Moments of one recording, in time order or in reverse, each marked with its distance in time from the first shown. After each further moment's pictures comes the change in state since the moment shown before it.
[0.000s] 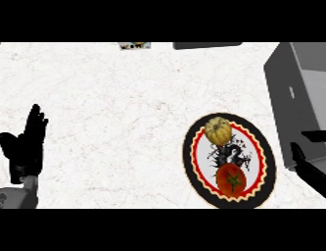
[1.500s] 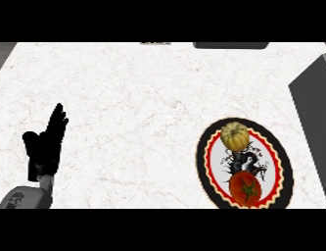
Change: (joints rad) left arm -0.013 -0.050 -0.062 -0.017 -0.064 -0.056 0.036; right arm 0.531 -0.060 0.271 -0.449 0.475 0.123 0.615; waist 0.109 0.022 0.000
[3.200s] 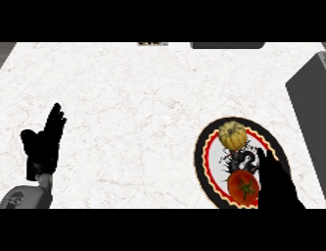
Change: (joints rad) left arm 0.002 -0.047 0.080 0.000 -0.068 -0.045 0.025; right arm -0.483 0.351 0.323 0.178 0.509 0.337 0.509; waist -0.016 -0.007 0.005
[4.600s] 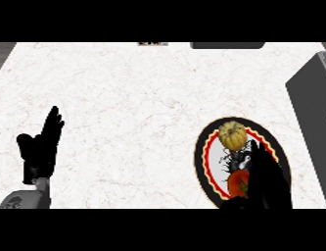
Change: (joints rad) left arm 0.030 -0.058 0.091 -0.019 -0.081 -0.083 0.004; right arm -0.075 0.043 -0.188 0.301 -0.047 -0.047 -0.125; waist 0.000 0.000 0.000
